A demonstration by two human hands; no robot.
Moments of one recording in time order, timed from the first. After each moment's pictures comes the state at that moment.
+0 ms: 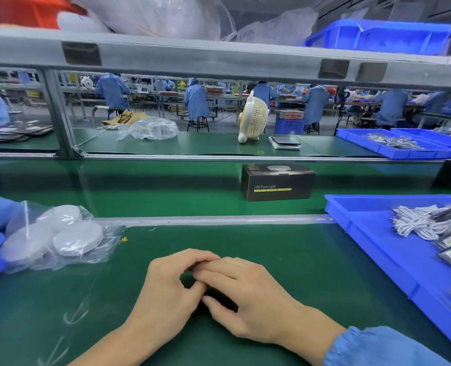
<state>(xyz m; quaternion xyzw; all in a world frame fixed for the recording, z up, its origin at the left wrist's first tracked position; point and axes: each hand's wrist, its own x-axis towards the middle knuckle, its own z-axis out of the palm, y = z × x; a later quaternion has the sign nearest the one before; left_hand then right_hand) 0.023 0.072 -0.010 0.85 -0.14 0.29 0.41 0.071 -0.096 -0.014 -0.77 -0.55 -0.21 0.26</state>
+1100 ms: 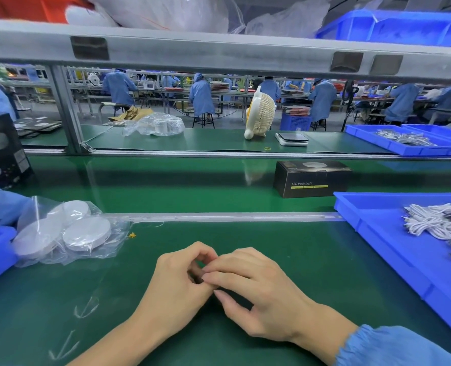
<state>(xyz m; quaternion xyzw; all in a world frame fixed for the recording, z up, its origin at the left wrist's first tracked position) 0.027 0.075 -0.011 0.85 -0.11 0.22 0.46 0.074 -0.099 -0.013 -0.73 -0.57 -0.26 0.27</state>
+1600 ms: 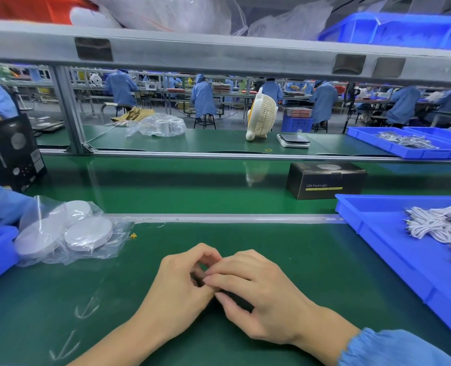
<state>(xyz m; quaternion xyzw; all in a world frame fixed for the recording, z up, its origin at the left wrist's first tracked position) 0.026 0.075 -0.010 0.85 -0.12 0.19 0.47 0.072 -0.100 -0.012 -0.74 -0.57 -0.25 0.26</state>
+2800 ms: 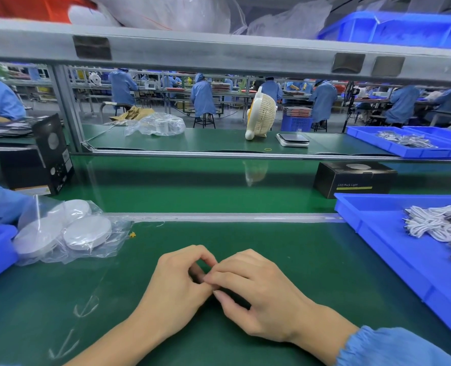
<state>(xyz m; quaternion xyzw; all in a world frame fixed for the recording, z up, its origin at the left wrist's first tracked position) 0.024 0.077 -0.009 0.87 -0.08 0.20 0.44 0.070 -0.100 -0.010 -0.76 -0.56 -0.24 0.24</state>
